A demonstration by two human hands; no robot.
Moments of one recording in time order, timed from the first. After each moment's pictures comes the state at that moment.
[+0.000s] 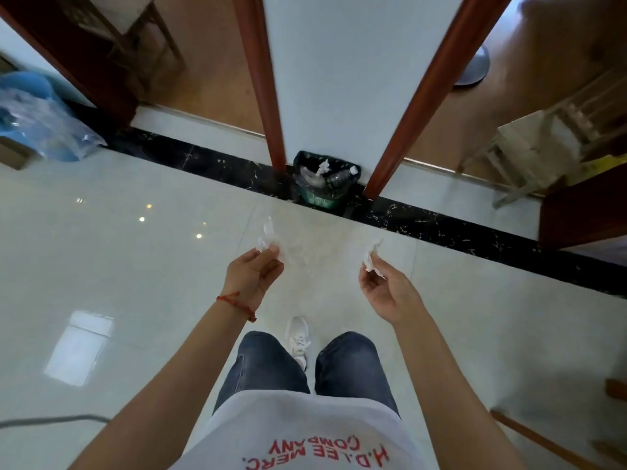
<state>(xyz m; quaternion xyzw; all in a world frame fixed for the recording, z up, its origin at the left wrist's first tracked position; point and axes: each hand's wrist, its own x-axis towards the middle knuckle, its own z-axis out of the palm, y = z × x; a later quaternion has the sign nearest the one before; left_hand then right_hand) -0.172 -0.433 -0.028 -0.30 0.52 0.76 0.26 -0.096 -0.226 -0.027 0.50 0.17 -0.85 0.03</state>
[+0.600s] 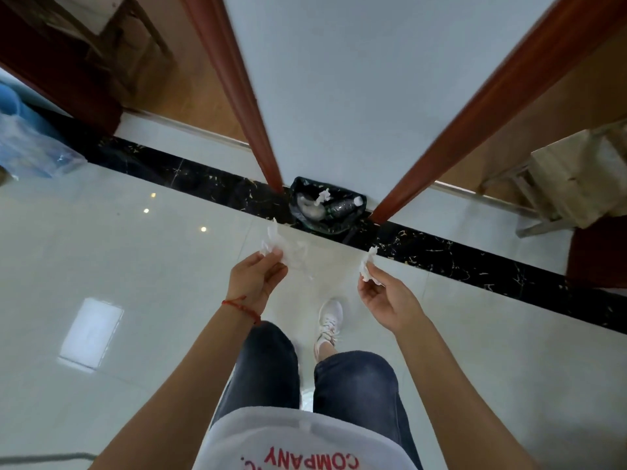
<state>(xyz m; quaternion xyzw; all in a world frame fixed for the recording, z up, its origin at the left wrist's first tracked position) -0.354 -0.338 -0.088 -0.34 0.53 0.73 0.25 -0.280 -0.136 -0.093 0.54 0.19 -0.82 0.09</state>
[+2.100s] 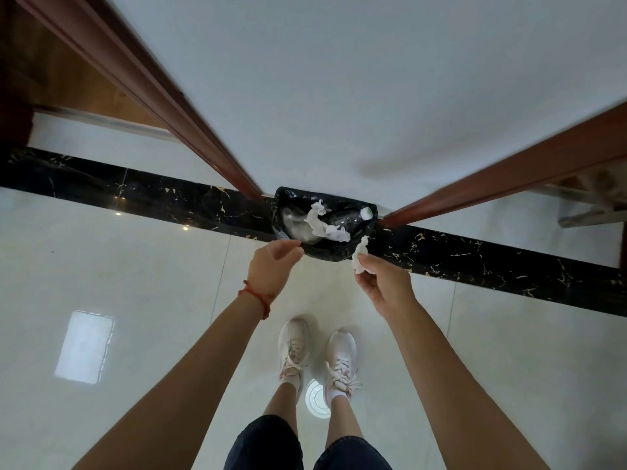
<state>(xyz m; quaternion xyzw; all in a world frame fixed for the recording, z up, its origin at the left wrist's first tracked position) -0.517 -0.271 -0.291 -0.14 0.78 0.50 0.36 -0.440 -0.110 -0.286 0.59 0.31 -0.74 0.06</state>
